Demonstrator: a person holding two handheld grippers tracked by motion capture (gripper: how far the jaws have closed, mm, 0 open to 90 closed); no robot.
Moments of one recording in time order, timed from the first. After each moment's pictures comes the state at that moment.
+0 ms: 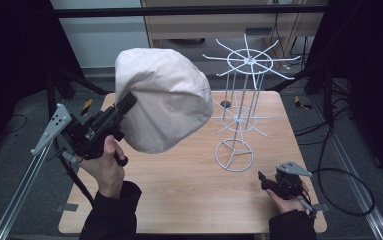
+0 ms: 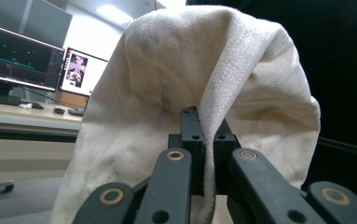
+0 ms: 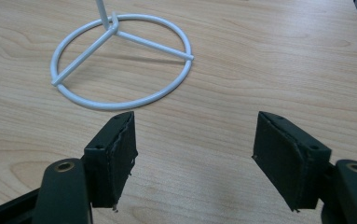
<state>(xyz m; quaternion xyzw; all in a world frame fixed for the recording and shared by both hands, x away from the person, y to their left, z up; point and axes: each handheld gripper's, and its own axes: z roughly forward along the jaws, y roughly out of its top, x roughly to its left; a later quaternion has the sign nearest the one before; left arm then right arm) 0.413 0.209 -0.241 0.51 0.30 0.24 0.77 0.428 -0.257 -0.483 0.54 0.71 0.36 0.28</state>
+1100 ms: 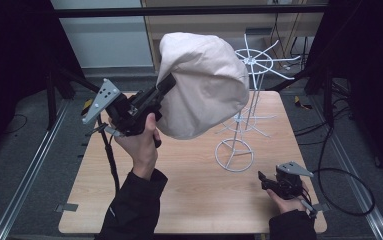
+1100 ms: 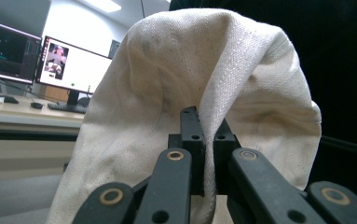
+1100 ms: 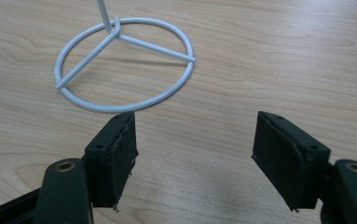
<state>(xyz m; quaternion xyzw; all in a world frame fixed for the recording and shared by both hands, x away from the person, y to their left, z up) 0.452 0.138 -0.227 0.53 0.30 0.21 0.76 0.428 -0.258 -0.484 0.54 0.70 0.37 0.27</state>
